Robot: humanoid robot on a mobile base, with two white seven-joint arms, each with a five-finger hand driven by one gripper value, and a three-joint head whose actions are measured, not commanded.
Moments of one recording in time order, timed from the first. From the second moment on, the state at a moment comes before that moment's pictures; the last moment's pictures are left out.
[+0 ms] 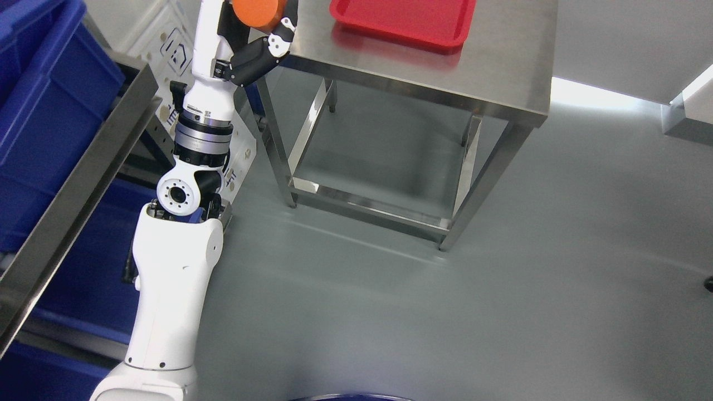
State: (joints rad) left arm -0.49 0.00 -0.09 -1.52 0.12 -0.52 -0.23; right arm 0.00 0.00 0.00 0.00 0.00 0.04 0.03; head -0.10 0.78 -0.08
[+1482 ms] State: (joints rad) left arm -0.47 0.00 -0.42 -1.37 0.12 -0.26 -0.21; right arm 0.00 0.00 0.00 0.00 0.00 0.04 0.03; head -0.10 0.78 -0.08
